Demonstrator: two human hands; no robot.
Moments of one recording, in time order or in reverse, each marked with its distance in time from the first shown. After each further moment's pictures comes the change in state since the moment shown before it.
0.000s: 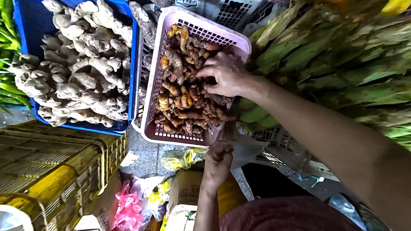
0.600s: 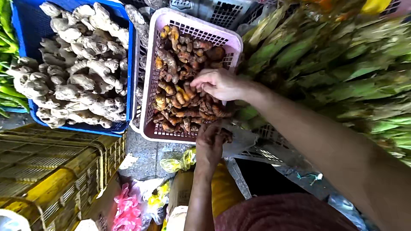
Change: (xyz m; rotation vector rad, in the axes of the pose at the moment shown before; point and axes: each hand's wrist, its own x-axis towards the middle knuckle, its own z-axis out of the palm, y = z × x) left_hand 0.033 0.022 -0.004 0.397 0.153 0.152; right_hand -0.025 -0.021 0.000 0.389 0.002 -0.025
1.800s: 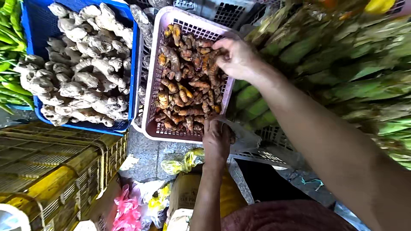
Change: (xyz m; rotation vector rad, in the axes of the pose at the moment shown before) left_hand 0.008 0.002 0.027 0.236 0.202 0.122; right_hand 0.010 0.007 -0.034 -0.178 0.286 0.289
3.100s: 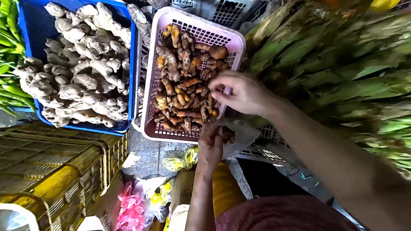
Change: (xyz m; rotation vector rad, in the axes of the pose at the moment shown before) left_hand -0.008 -0.013 -0.024 -0.468 -0.234 -0.164; right_hand -0.065 0.002 0.014 0.129 -0.076 -0.296
